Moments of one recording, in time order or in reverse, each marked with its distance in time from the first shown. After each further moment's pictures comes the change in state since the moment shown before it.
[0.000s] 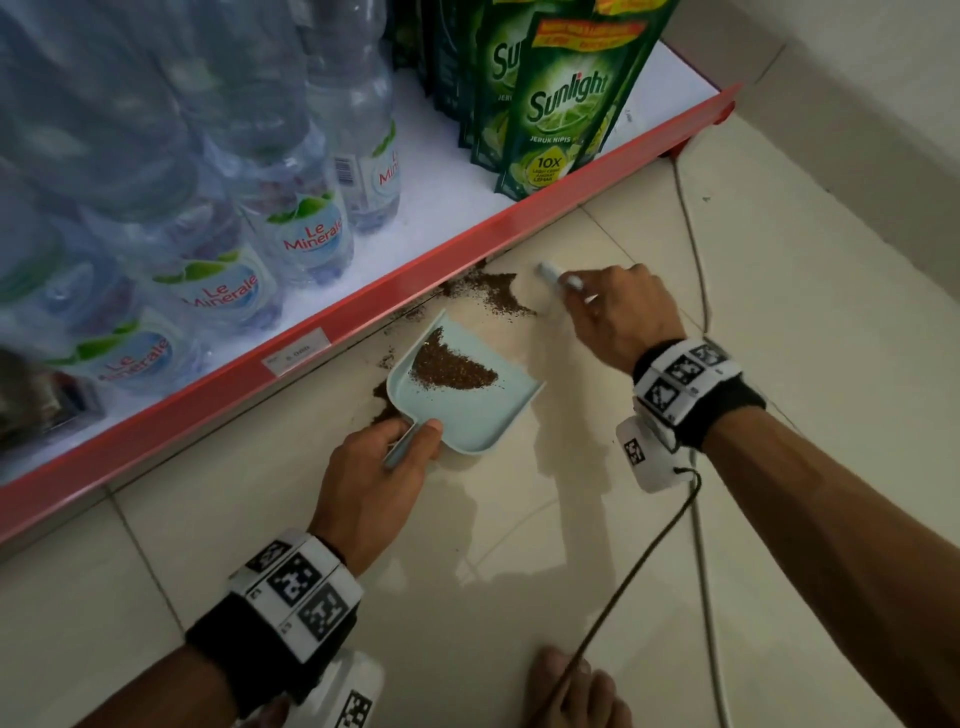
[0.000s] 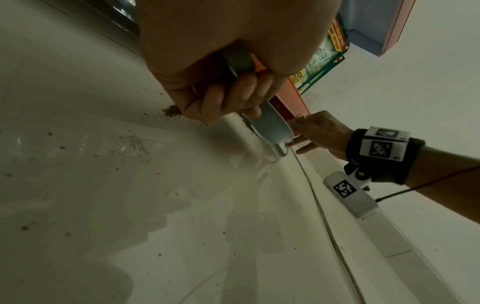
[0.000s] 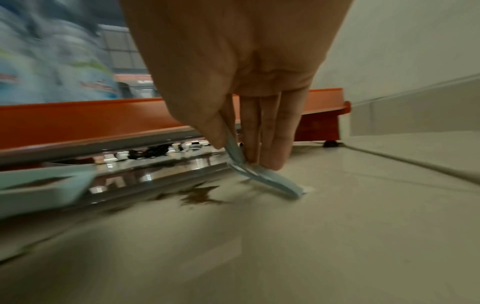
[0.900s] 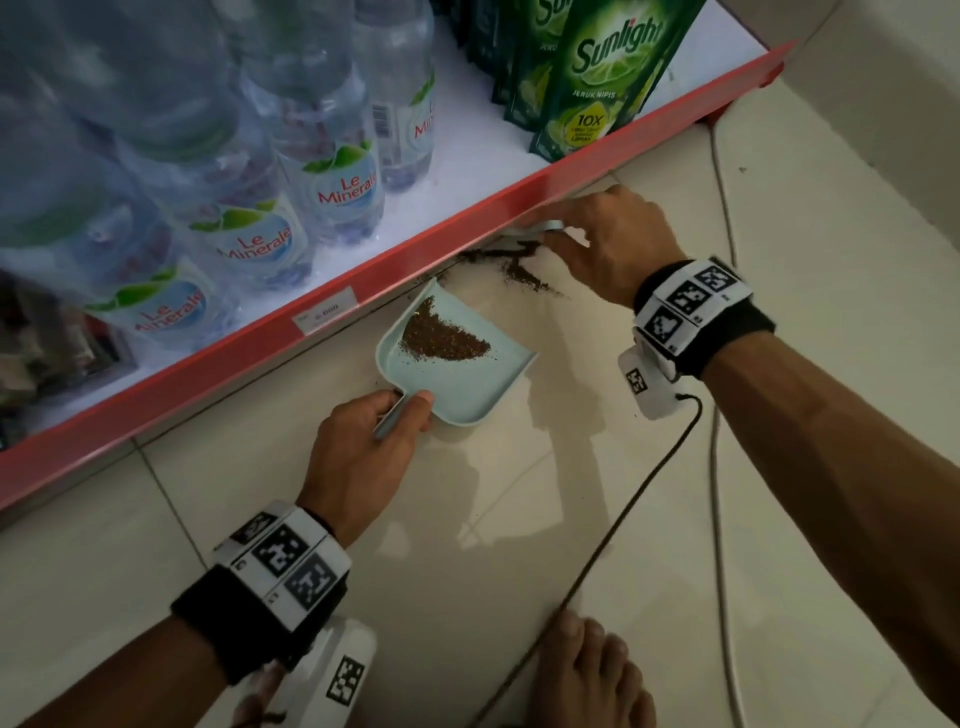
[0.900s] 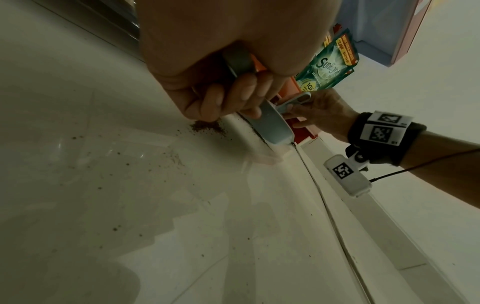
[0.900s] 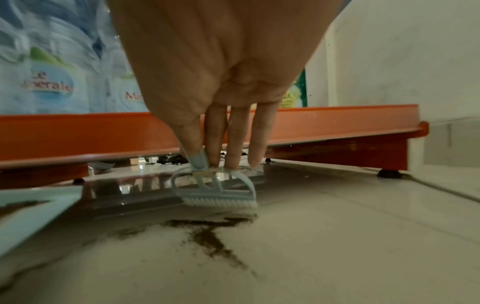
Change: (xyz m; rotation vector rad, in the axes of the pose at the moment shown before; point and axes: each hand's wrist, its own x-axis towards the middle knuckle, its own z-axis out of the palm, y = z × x) left_hand -0.006 -0.012 -0.024 0.005 0.043 -0.051; right_hand 0.036 -0.026 -0.002 -0.021 0.048 -0.312
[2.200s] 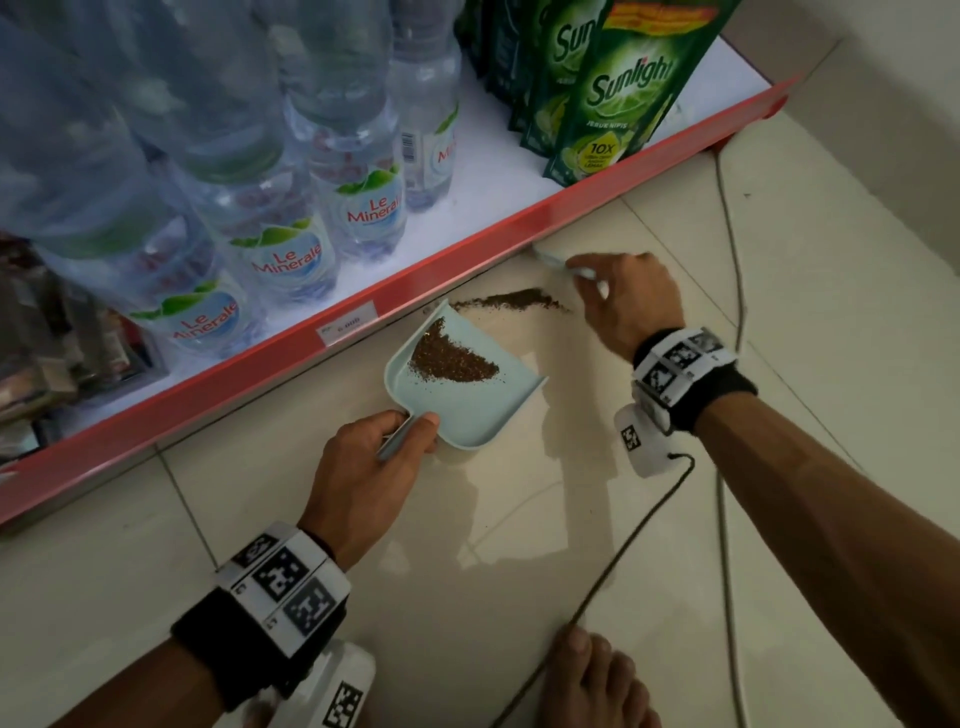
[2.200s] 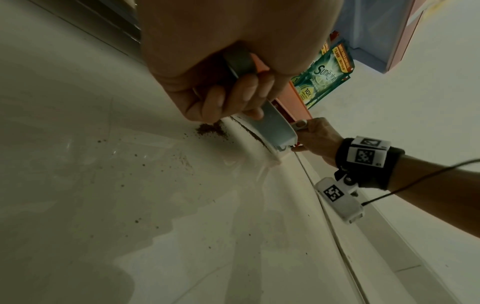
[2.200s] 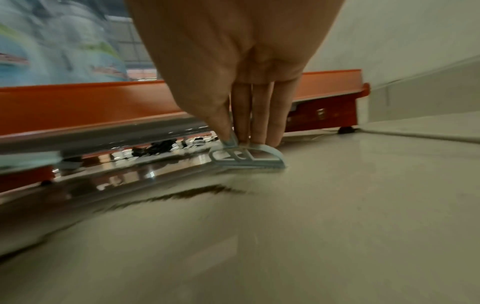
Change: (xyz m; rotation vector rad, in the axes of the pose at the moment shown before) left_hand -0.008 -0.005 -0.008 -0.017 -0.004 -0.011; right_hand -0.028 -0.011 0.017 0.087 0.050 0.263
